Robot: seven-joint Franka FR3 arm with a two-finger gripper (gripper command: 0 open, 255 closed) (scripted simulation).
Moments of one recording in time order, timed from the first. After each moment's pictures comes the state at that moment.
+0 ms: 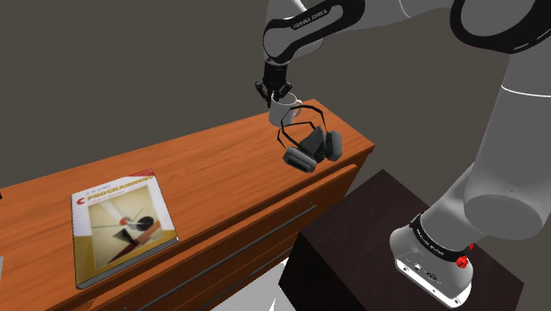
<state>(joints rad) 0.14 0.38 -0.01 -1.79 -0.01 2.19 0.59</state>
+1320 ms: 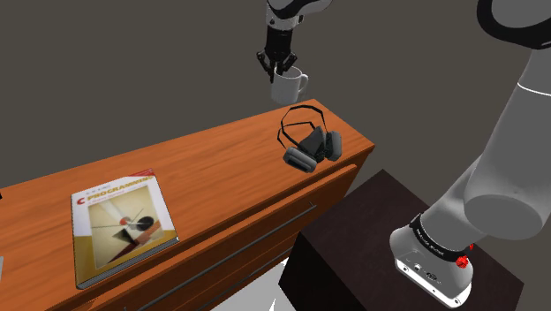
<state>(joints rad) 0.14 0.29 -0.01 -1.66 -0.01 1.97 0.59</state>
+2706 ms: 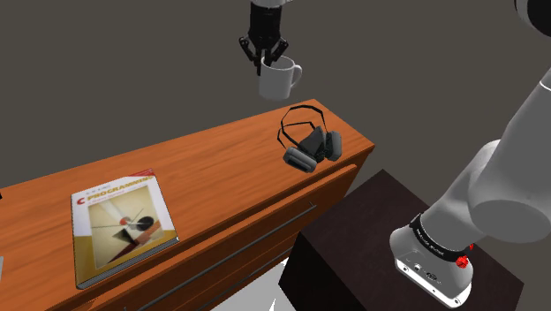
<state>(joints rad) 0.24 0.17 0.06 -1.65 -0.03 1.84 0.76</state>
